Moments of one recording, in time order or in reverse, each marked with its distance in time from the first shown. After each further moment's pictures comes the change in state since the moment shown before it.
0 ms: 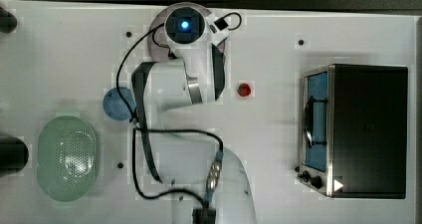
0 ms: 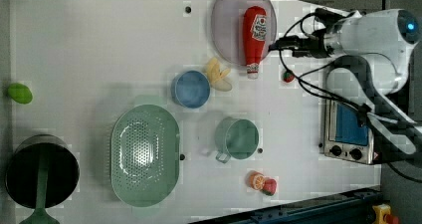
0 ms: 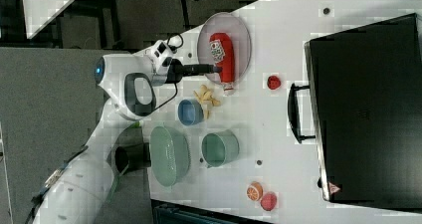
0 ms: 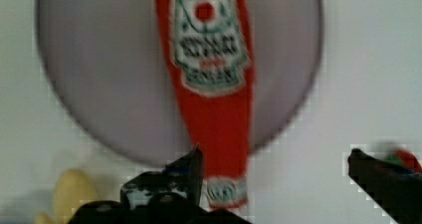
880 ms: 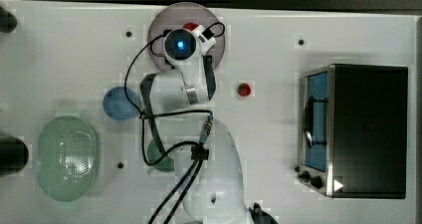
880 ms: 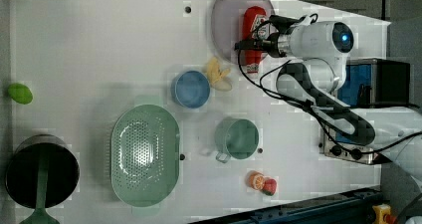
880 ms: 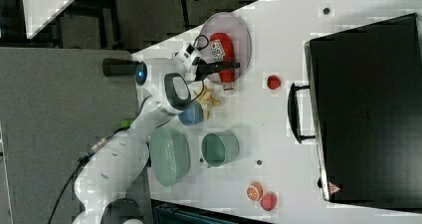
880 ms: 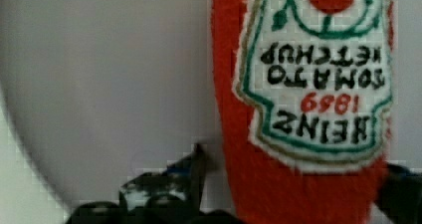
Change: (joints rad) arm 0.035 0.262 -0.017 0.052 -0.064 0.273 -0.005
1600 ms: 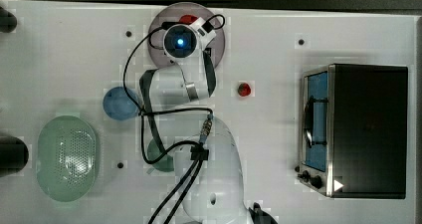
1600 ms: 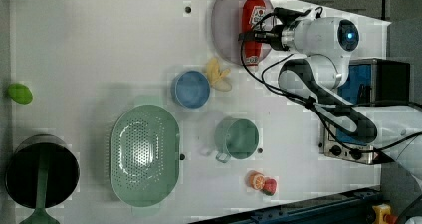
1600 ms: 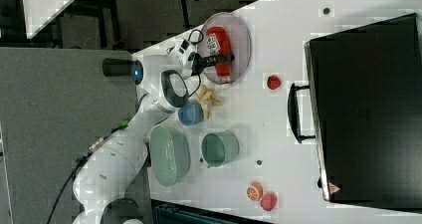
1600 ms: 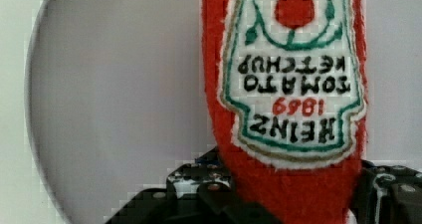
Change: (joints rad) arm 0.001 -0.004 -0.001 0.034 0.000 0.027 -0.002
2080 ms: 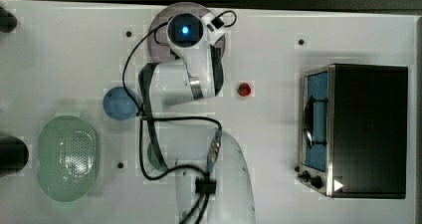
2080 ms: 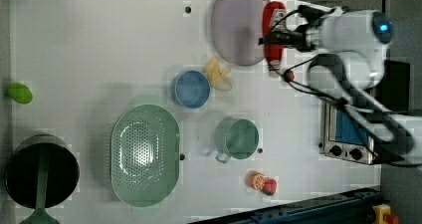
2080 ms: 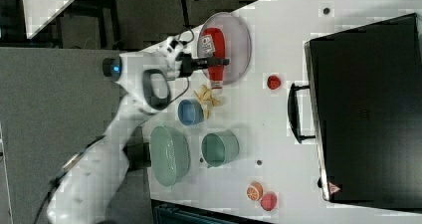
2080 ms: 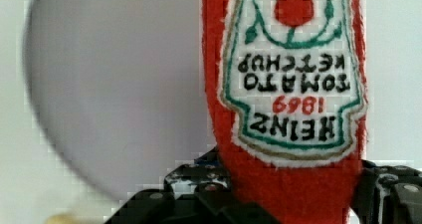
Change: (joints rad) arm -0.031 -0.182 0.003 -0.045 0.054 -0.224 0.000
